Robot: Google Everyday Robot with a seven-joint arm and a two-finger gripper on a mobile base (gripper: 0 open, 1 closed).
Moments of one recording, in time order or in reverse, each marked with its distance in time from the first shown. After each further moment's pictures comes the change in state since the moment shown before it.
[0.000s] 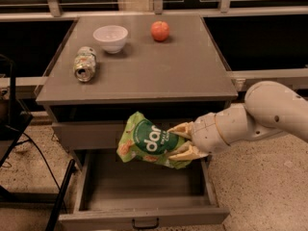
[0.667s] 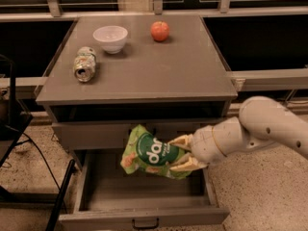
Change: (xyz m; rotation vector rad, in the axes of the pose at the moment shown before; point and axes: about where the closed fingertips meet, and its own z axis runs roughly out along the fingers) arm 0.036 0.017 0.026 -0.049 0.000 0.026
